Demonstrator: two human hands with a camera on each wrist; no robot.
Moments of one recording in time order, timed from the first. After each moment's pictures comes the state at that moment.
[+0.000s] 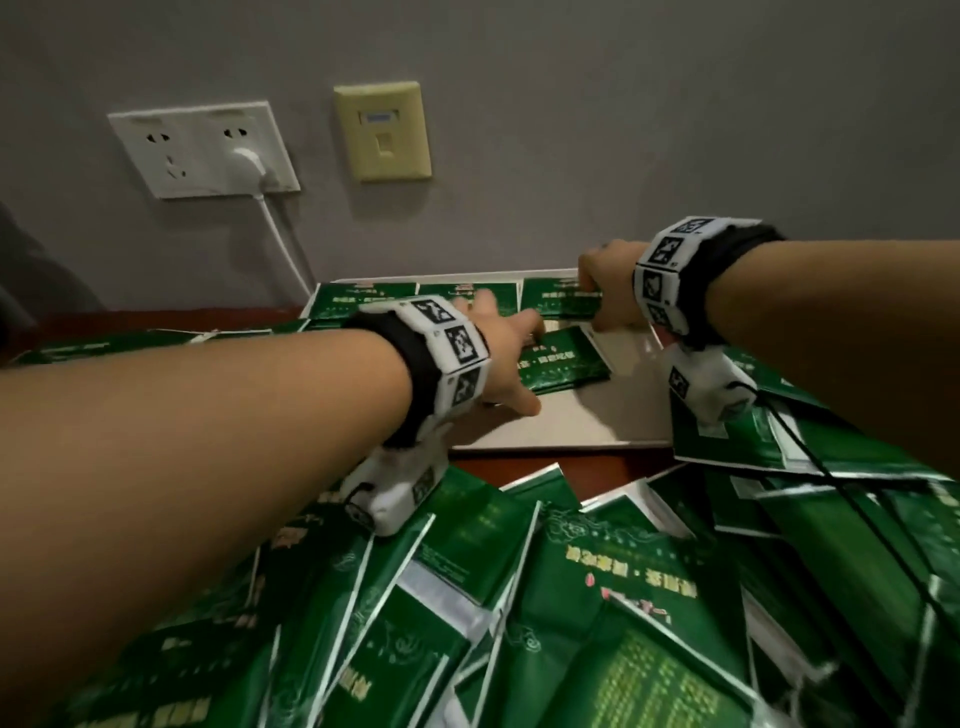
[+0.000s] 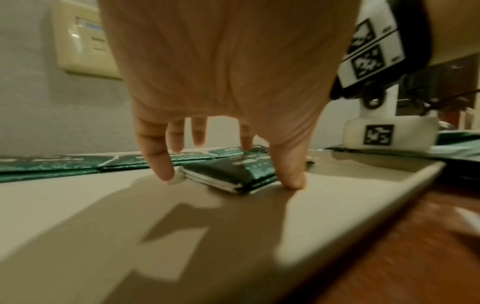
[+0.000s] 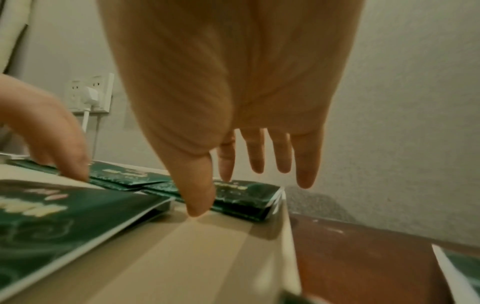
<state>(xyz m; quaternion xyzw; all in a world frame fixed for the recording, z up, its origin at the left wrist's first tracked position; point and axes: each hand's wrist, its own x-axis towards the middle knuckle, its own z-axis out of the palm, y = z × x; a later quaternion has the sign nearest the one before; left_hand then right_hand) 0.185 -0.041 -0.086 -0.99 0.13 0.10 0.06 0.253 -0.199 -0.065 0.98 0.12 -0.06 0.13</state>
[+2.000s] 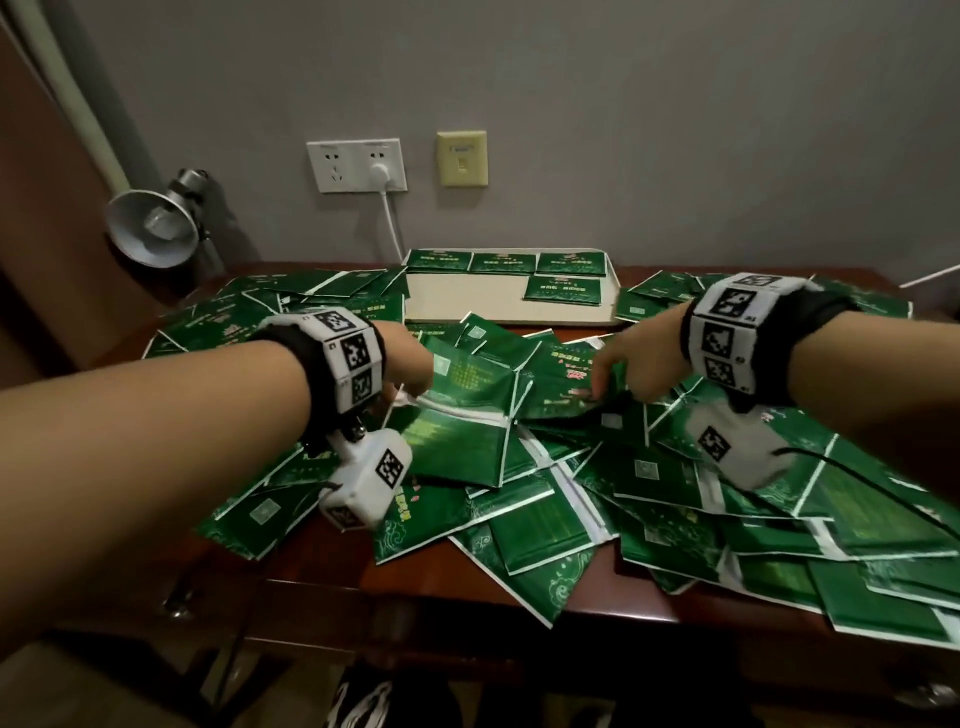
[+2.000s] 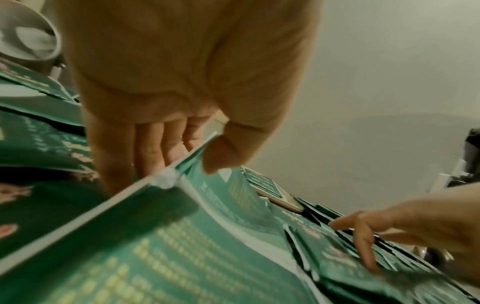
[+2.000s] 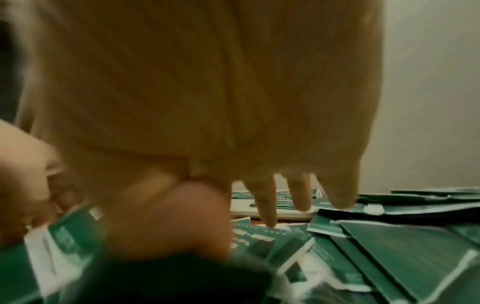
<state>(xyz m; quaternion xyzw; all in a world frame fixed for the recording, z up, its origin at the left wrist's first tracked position) -0.103 0.038 -0.040 -0.96 -0.15 0.17 -0.18 -0.088 -0.204 -0.020 0.95 0.17 -0.25 0.07</state>
